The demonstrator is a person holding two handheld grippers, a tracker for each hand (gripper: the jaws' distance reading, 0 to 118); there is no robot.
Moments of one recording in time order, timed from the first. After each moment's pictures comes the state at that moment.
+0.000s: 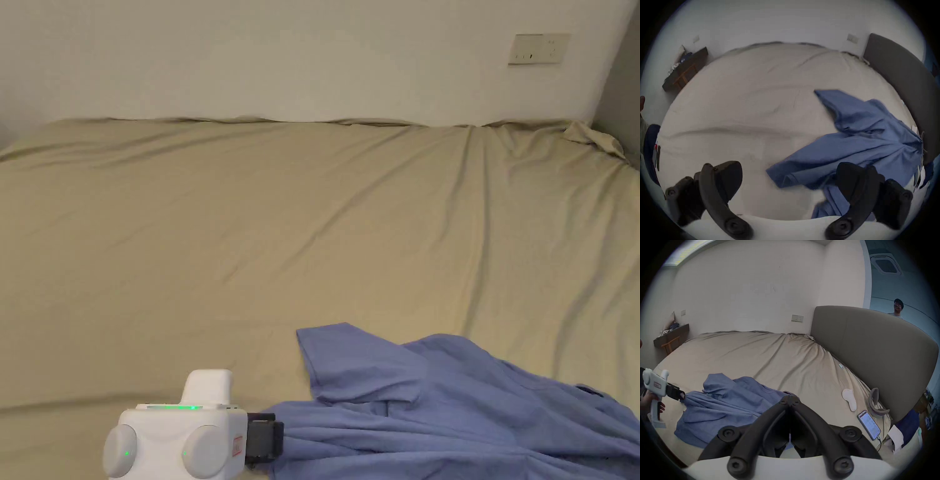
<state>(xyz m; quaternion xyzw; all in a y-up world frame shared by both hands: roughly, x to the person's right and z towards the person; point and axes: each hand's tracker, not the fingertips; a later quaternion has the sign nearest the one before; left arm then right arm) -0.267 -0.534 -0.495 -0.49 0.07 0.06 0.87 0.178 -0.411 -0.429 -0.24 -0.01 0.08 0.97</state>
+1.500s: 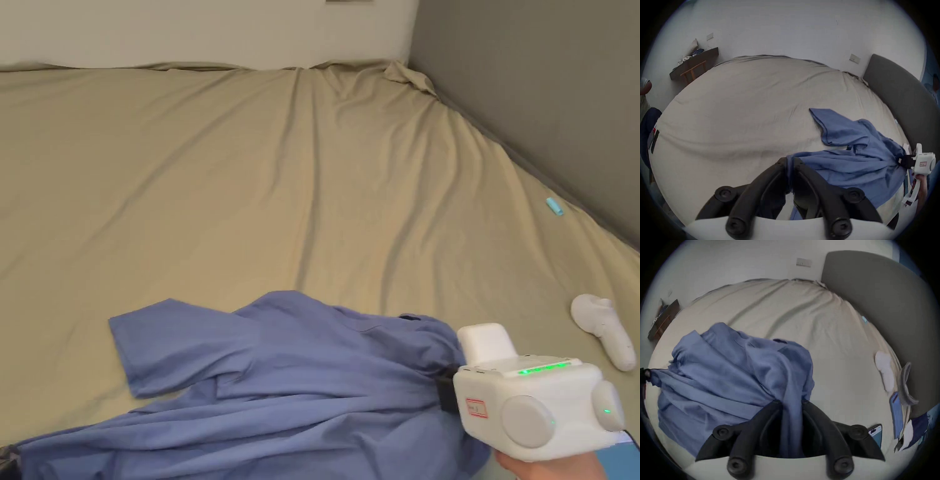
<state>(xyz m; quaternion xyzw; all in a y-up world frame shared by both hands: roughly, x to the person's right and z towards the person) -0.251 -0.488 -0.442 -0.38 0.09 0.11 0.91 0.207 -0.524 -0.542 -0.44 0.01 0.07 0.89</state>
